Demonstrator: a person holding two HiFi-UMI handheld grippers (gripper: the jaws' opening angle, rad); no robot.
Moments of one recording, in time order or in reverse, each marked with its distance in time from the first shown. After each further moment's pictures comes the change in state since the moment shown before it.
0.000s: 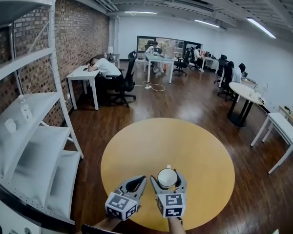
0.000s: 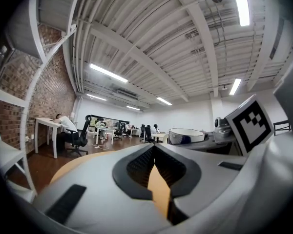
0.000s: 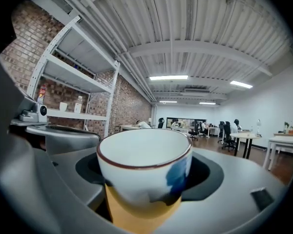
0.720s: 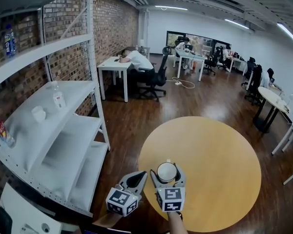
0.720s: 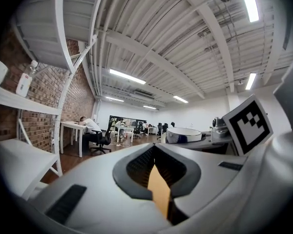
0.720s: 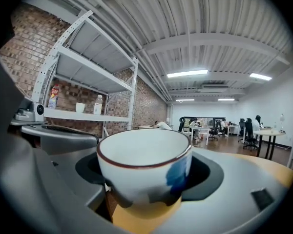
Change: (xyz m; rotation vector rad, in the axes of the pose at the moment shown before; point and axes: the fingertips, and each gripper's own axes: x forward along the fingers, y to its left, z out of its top) left arm -0.132 0.150 -0.009 -0.008 0.028 0.206; right arm 0.088 0.191 0.008 -0.003 -0.007 0.195
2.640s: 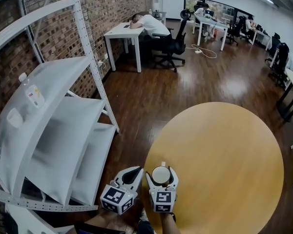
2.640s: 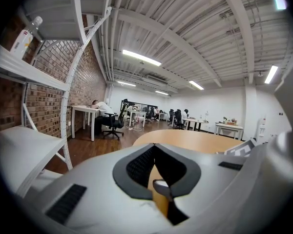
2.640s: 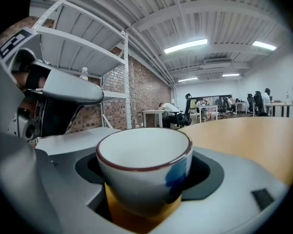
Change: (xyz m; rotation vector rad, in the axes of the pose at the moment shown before) left arm 0.122 0.161 -0.101 -0.065 0.177 0.126; right arm 0.209 -0.001 -0.180 0.127 0.161 0.092
